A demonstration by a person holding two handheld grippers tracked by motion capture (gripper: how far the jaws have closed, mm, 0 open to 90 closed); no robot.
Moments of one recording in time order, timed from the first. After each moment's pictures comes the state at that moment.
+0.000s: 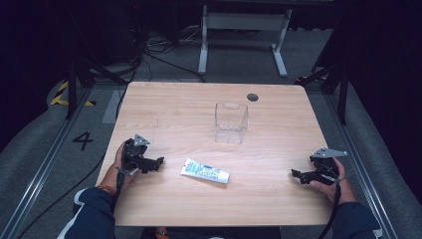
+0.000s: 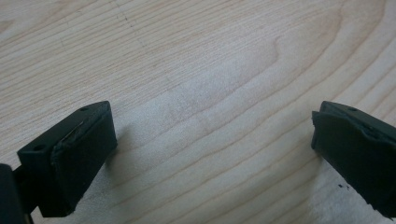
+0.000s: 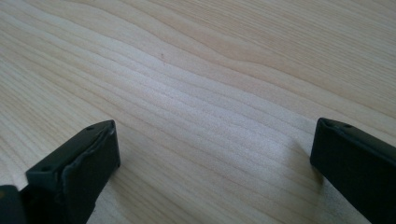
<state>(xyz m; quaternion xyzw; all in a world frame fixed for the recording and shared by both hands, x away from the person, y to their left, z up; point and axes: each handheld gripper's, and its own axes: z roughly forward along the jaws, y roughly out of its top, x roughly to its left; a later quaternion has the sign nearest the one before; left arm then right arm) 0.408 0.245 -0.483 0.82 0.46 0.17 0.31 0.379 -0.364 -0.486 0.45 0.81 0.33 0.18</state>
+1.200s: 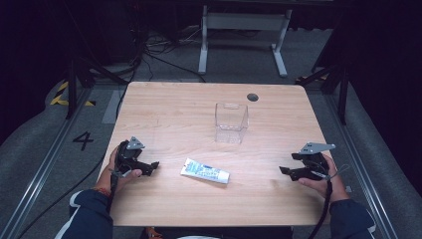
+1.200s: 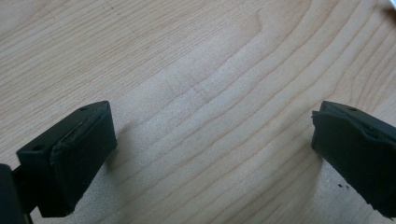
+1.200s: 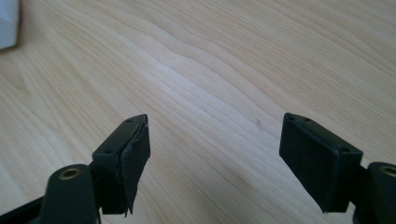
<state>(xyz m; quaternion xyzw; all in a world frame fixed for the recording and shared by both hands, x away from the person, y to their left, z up) 0.402 0.263 -0.483 0.84 0.40 0.15 0.32 0.375 -0.311 -0.444 0.37 0.85 0.34 0.15</state>
